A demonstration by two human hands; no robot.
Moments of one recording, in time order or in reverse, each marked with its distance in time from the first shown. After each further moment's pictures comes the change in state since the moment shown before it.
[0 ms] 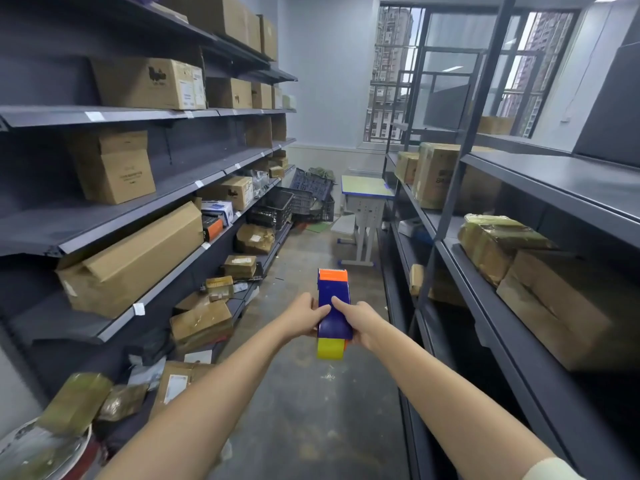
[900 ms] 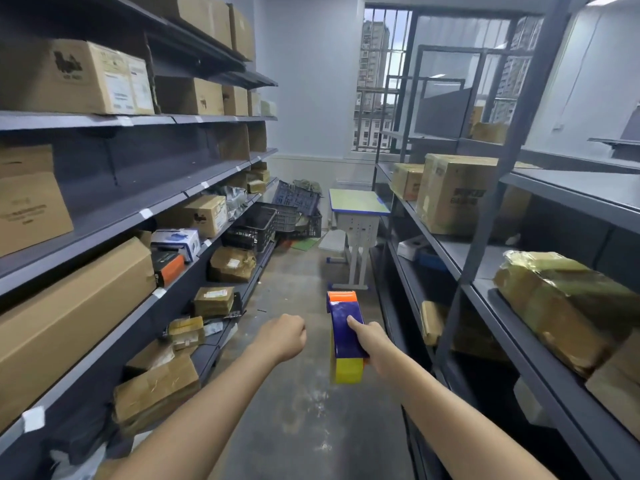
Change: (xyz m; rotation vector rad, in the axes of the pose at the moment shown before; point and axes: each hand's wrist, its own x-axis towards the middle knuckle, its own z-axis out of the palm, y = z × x) left_hand 0.317 -0.023 -0.068 1.000 0.052 0.192; right_hand 0.300 -0.085 -0.021 -0.032 0.169 -0.015
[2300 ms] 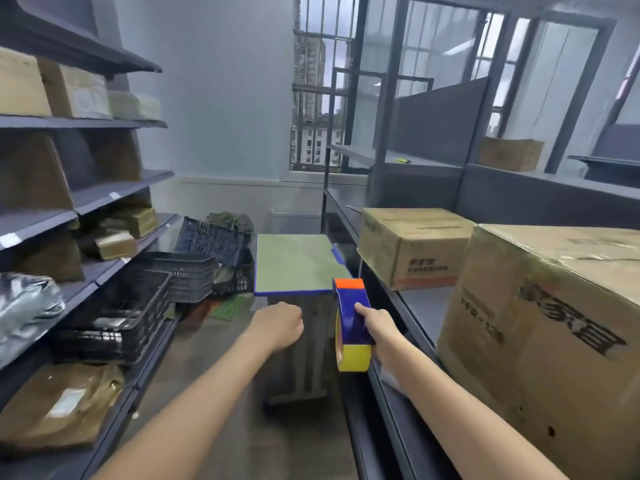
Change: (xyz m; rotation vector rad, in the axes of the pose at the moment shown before) left_hand 1.003 0.020 -0.011 0.110 0.073 0.242; right_hand 0.886 -0.377 -0.140 0.157 0.260 -0.058
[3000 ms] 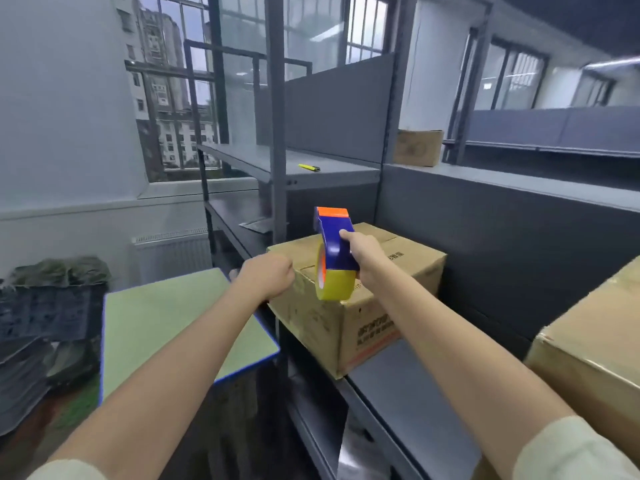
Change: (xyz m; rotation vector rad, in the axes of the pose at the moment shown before) left_hand 0.440 0.067 -0.030 0.009 0.157 0.365; right_hand 0.290 -0.226 -0.066 0.103 0.324 -0.155
